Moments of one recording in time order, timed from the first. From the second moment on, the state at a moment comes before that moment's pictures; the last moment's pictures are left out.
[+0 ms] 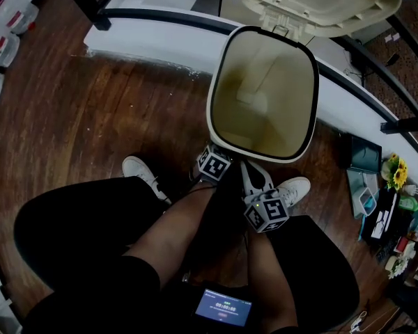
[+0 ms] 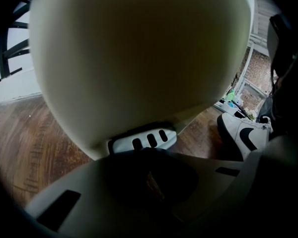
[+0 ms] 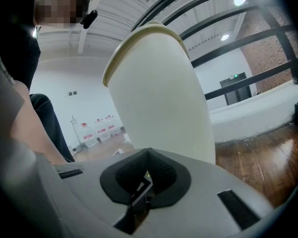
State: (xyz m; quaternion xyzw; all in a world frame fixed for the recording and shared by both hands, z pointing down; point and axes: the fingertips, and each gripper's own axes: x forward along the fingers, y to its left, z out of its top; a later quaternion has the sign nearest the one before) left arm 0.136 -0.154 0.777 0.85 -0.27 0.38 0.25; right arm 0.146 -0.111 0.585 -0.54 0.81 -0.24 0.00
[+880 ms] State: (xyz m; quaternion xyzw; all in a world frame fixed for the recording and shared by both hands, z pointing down) left arm 0.134 -0.151 0.779 0.84 -0.28 0.35 0.30; right arm 0.151 -0.109 0.587 -0.55 0.80 -0.24 0.00
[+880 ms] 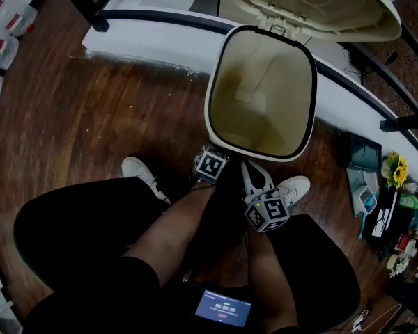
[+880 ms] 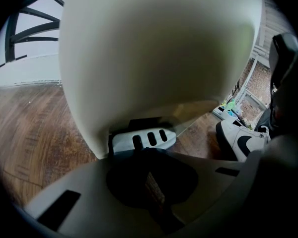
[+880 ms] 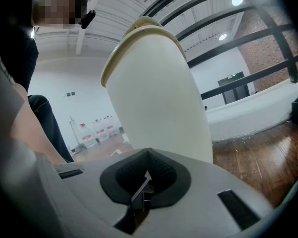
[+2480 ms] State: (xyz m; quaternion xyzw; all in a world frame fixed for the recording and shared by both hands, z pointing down) left arm 0.132 -0.144 0.760 0.86 -0.28 0.33 0.28; right arm 0.156 -0.100 0.569 -0.55 0.81 -0.23 0.00
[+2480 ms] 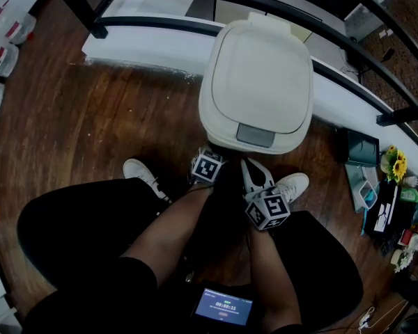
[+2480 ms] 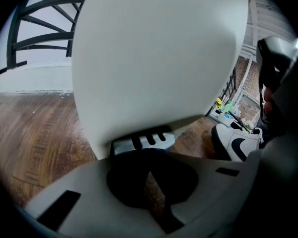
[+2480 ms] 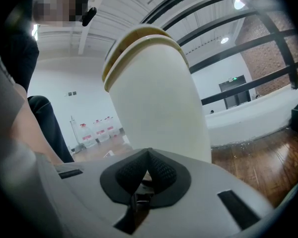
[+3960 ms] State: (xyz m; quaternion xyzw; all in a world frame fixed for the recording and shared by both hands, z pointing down) left arm 0.017 0.060 0.191 0.99 -0.15 -0.01 0.01; right arm 0.056 0.077 0.175 -0.46 0.89 -0.03 0.06
